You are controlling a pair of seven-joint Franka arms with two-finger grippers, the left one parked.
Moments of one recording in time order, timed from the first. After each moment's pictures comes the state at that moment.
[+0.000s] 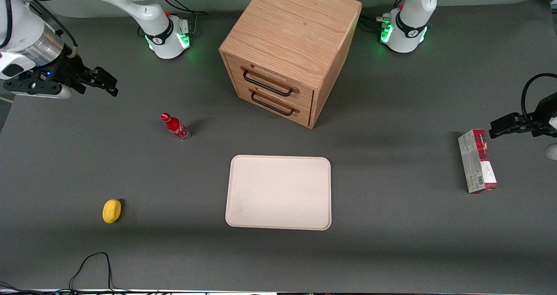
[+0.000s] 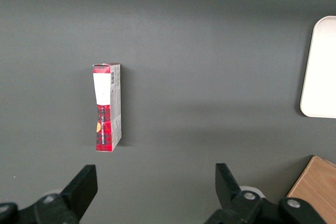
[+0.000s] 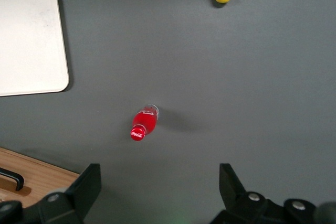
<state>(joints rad) 0.05 -0.27 0.04 -1.99 0.01 1.73 0.23</state>
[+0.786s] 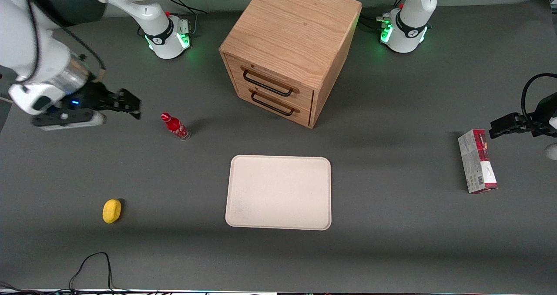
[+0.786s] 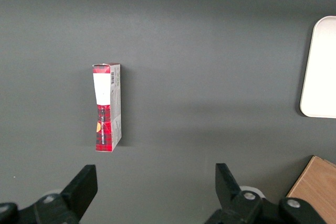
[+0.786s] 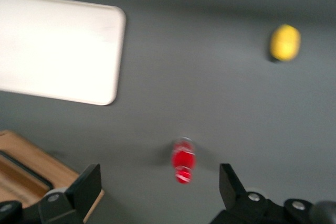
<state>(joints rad) 0.07 0.03 0.22 -1.67 0.02 1.75 0.15</state>
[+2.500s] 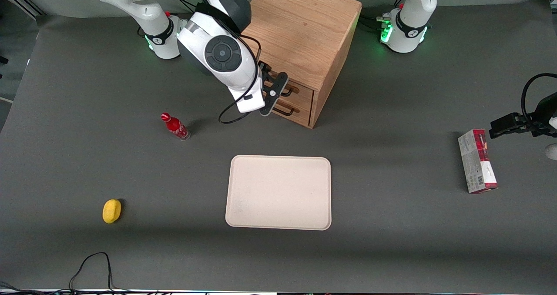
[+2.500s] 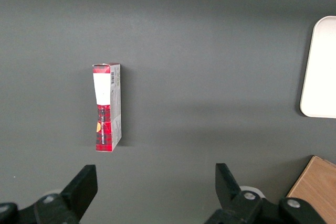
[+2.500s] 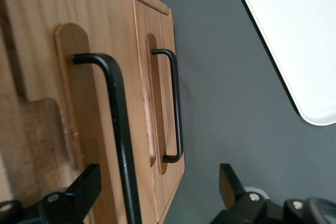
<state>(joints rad) 0.10 0.44 0.76 -1.61 -0.03 1.78 -0.18</state>
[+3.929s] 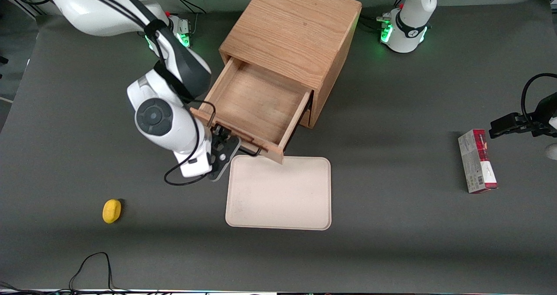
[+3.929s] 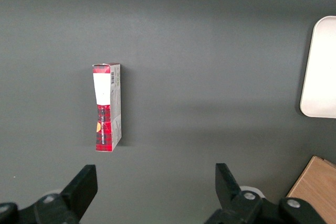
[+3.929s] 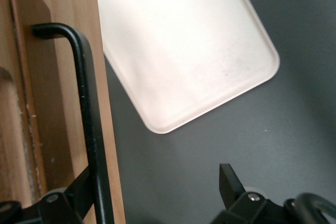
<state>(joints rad) 0.07 0.58 0.50 -1.38 -0.17 1.87 -0.42</state>
